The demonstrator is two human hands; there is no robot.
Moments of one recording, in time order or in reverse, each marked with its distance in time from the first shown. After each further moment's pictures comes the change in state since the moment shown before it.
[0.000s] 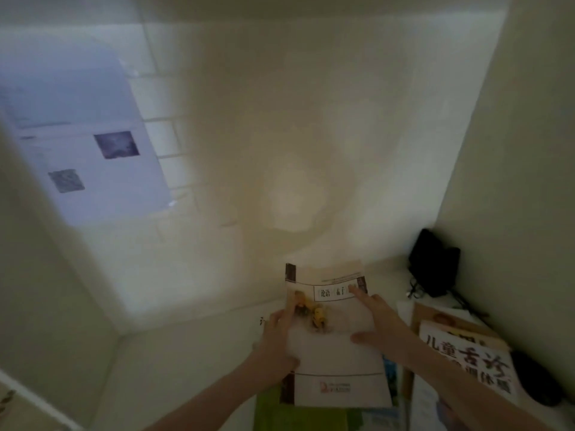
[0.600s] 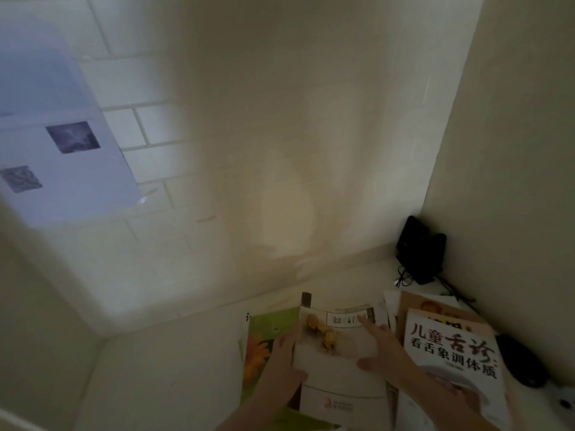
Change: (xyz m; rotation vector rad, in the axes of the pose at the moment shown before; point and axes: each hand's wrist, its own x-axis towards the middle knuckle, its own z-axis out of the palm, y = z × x) left_hand 0.026 -0.033 0.075 -0.020 -0.011 -0.126; right_hand 0.007 0.104 0.042 0.042 -0.031 0.194
